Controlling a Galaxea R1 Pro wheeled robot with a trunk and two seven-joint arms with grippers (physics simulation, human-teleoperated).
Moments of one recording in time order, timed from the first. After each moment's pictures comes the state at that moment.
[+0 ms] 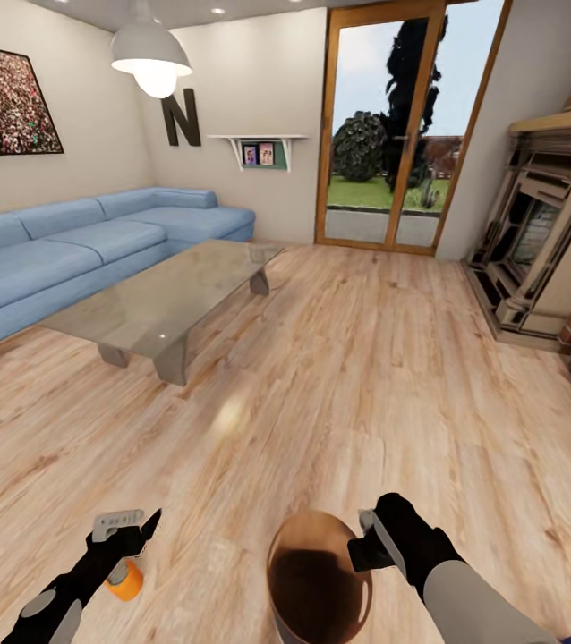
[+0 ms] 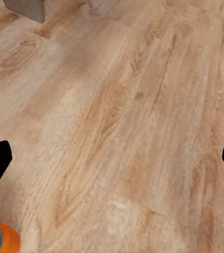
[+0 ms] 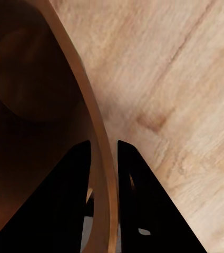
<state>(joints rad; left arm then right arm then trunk) -0.26 0.21 0.06 -0.85 0.31 -0.09 -0.28 -0.66 0.07 0.08 -0.50 0.10 0.92 0.15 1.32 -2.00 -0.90</state>
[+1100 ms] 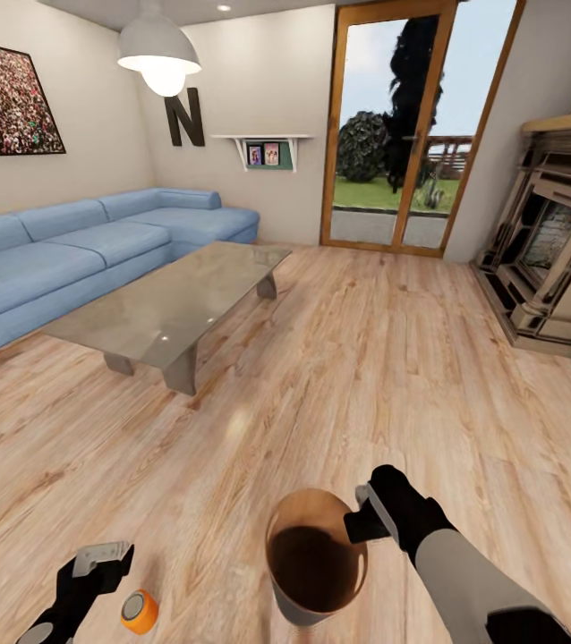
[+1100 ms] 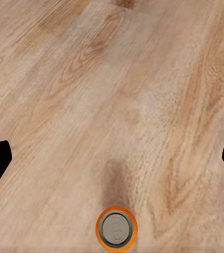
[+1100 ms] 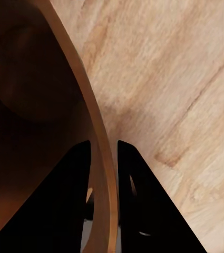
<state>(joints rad) -0.25 0.21 0.06 -0.67 0.15 -0.17 -0.04 -0.75 0.08 0.08 -0.51 0.10 1.00 0.15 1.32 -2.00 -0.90</state>
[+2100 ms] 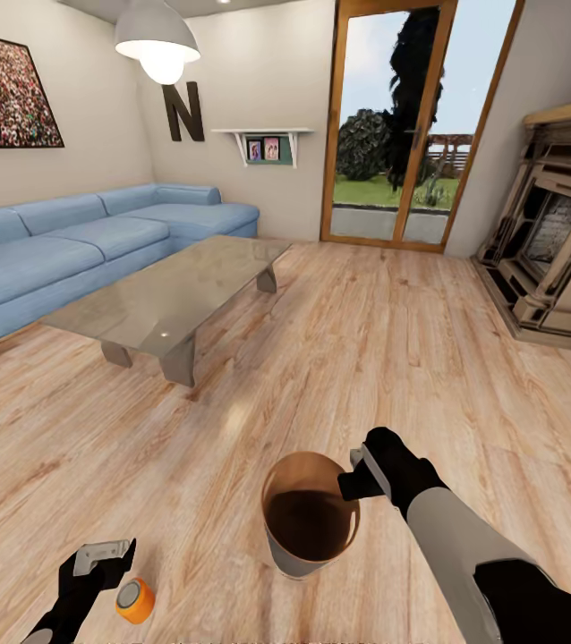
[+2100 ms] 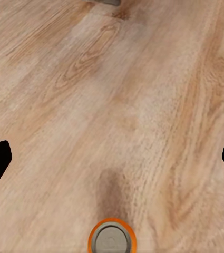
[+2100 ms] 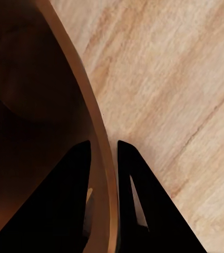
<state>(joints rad) -0.25 0.21 0.05 -0.65 0.15 -0.29 -0.04 -0.88 0.09 0.08 -0.49 0.09 1.05 0.15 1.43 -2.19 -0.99</state>
